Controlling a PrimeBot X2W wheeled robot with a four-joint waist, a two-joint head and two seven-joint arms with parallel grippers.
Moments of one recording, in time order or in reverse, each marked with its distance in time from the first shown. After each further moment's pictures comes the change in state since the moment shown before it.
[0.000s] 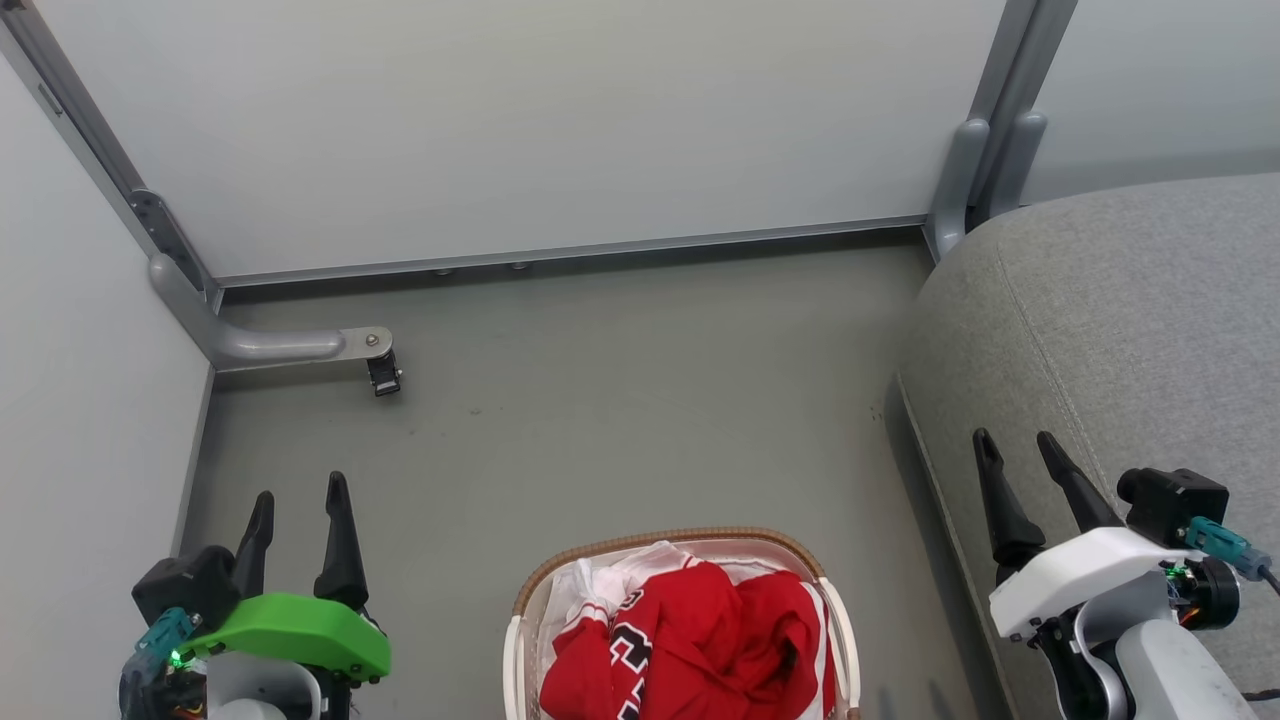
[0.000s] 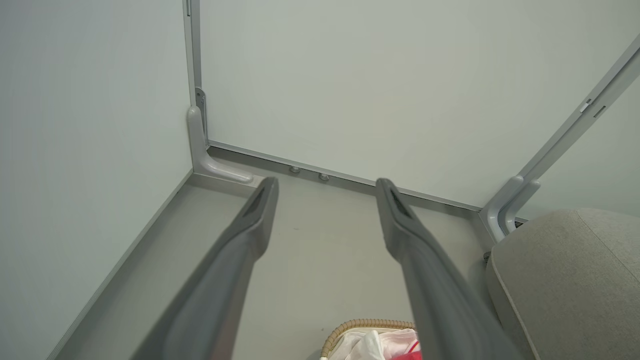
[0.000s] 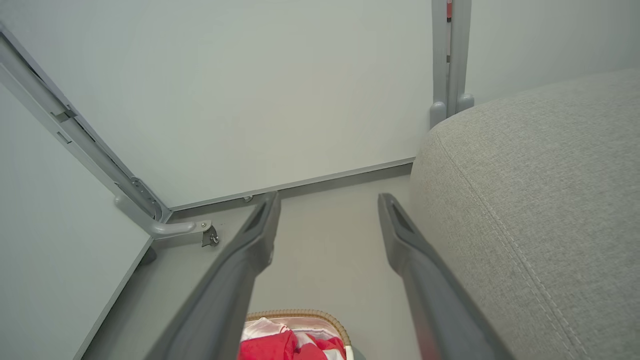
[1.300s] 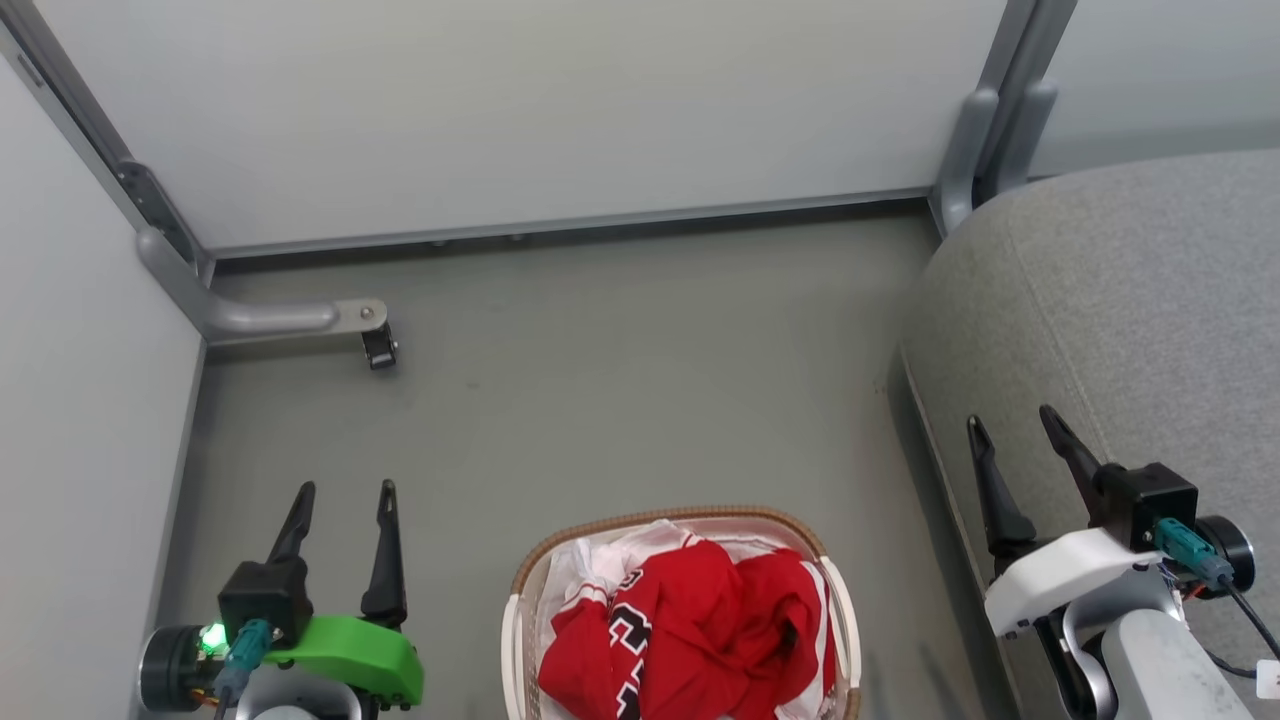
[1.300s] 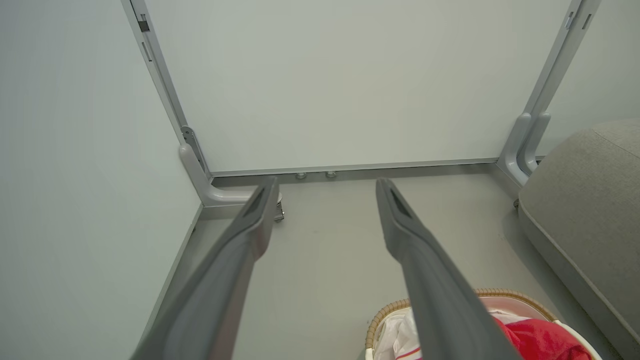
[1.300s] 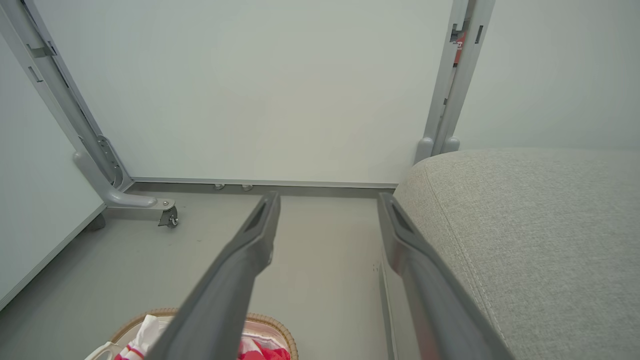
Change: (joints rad) left arm 0.020 -0.030 0.002 0.002 0.318 -0.054 -0.079; right arm -0.011 0.021 -0.037 0.003 -0.288 0.000 -0.080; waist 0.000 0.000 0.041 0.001
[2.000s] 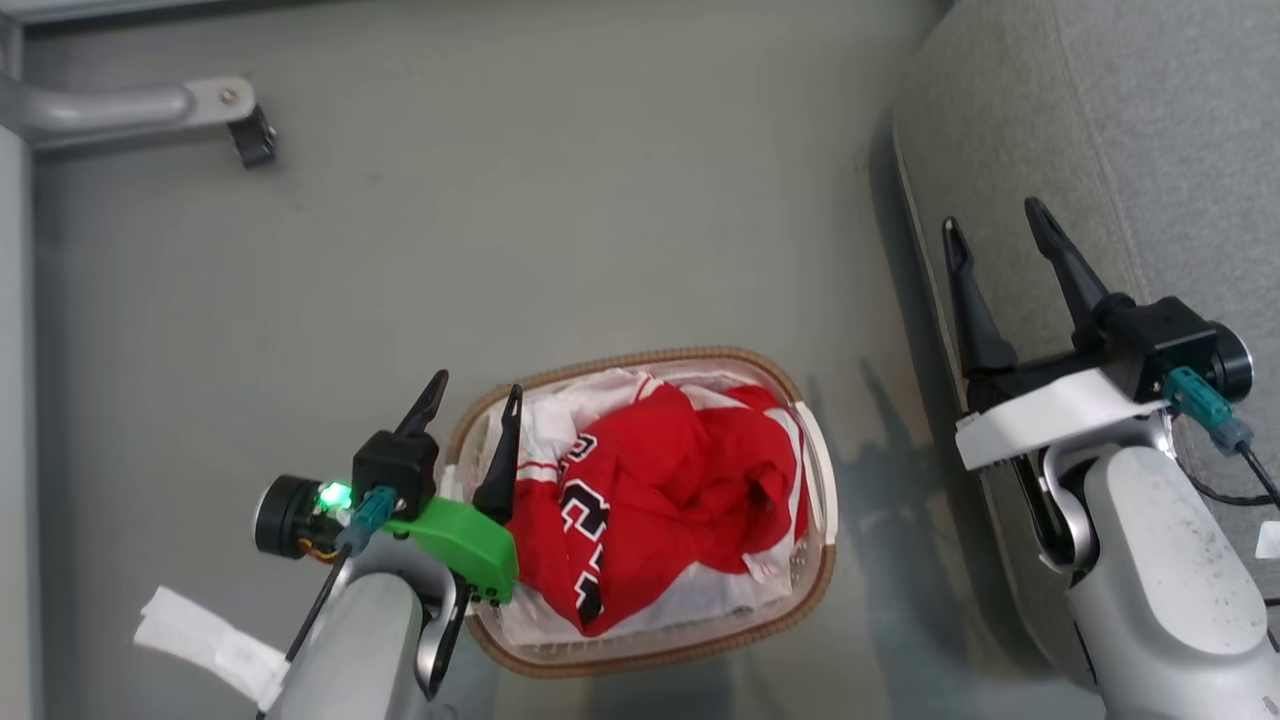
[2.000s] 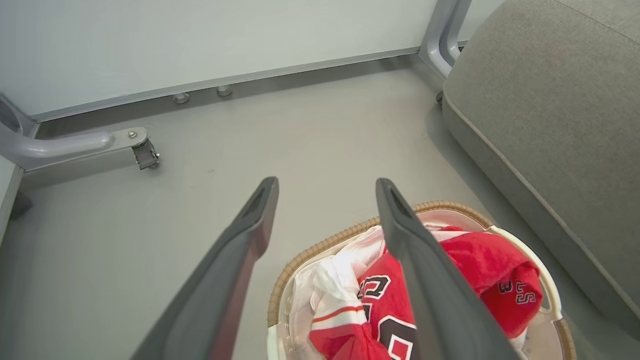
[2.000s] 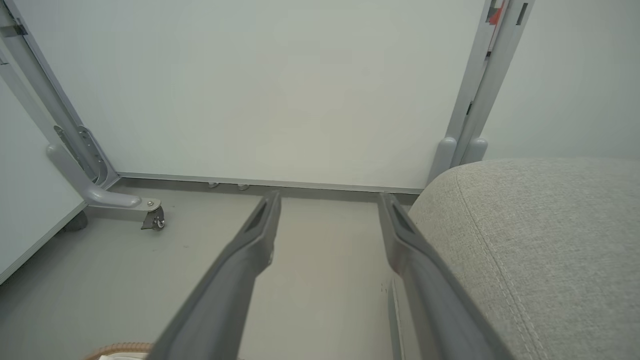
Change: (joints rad) left arm -0.277 -0.006 -0.248 0.221 -0.028 -0.008 -0.015; right arm -0.237 0.001 0.048 -0.102 -0.017 0.000 -0.013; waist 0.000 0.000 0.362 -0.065
